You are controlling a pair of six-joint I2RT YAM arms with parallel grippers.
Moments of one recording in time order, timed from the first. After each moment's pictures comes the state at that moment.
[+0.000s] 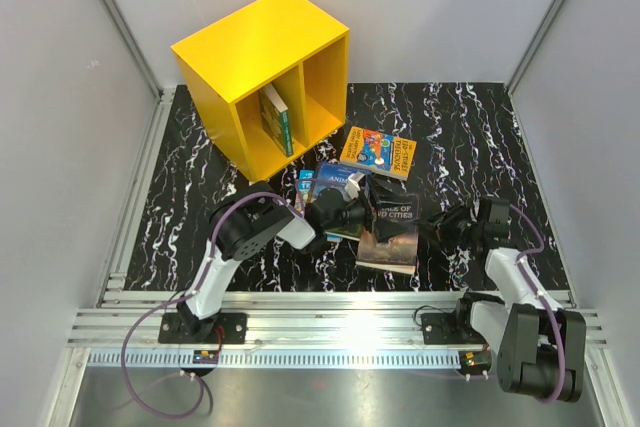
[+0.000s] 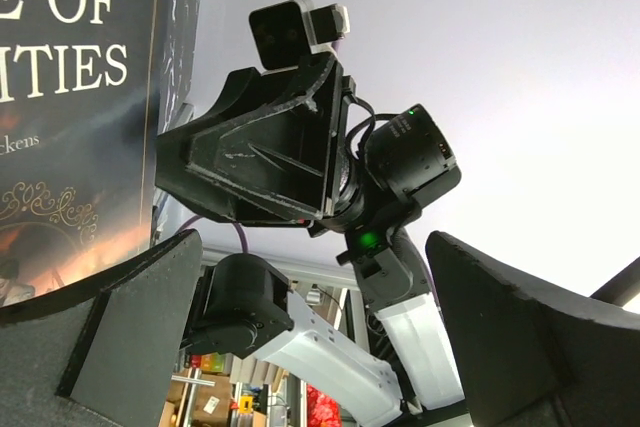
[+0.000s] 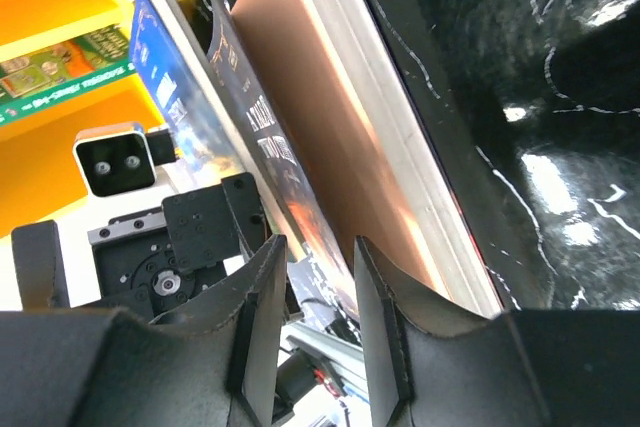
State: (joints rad) left arm -0.91 2.16 0.93 1.23 0.44 -1.87; right arm -0.15 0.99 0.33 -0.17 -0.58 1.02
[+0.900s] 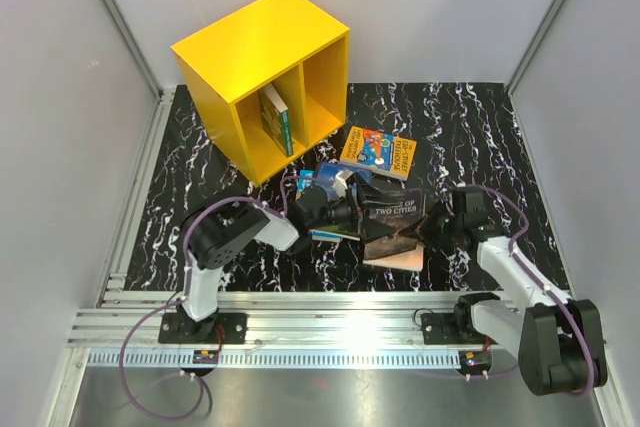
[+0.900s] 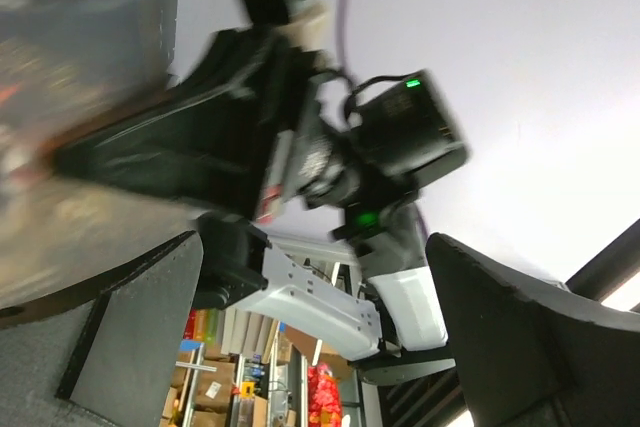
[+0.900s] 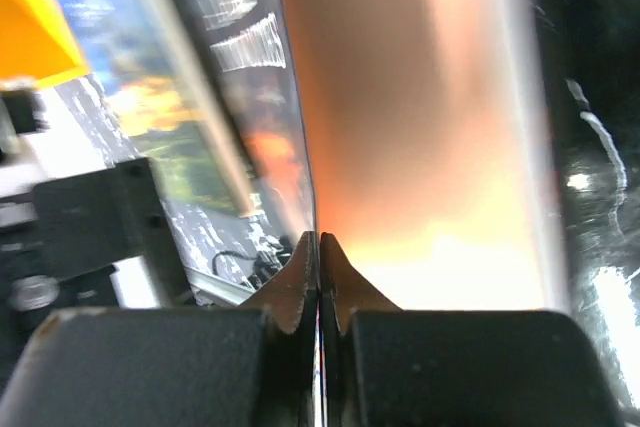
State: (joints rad) left arm -0.88 1.99 0.80 1.20 0.50 -1.87; right arm 0.13 1.04 0.39 -0.25 -0.45 0.96
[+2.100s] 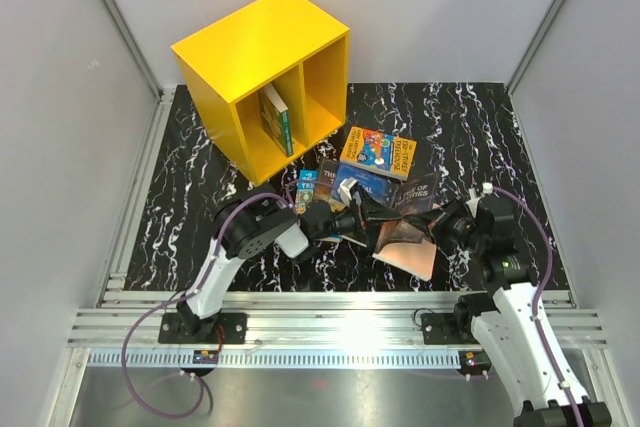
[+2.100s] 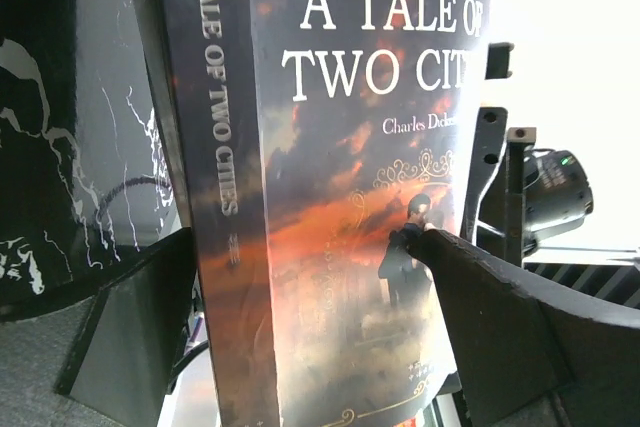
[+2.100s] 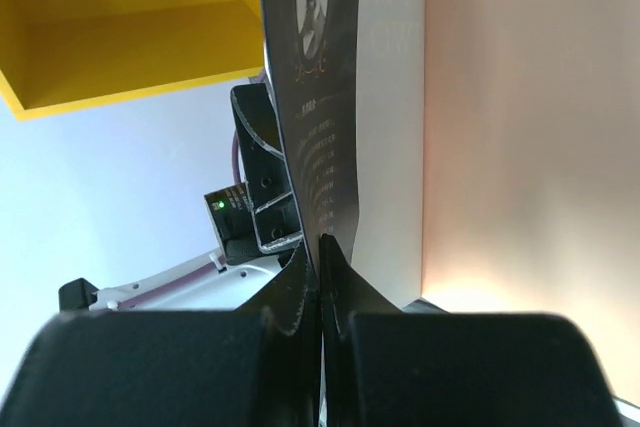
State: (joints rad) left arm -0.91 2.20 0.81 1.44 0.47 -1.73; right arm 0.12 0.58 0.46 -0.39 -0.52 1.20
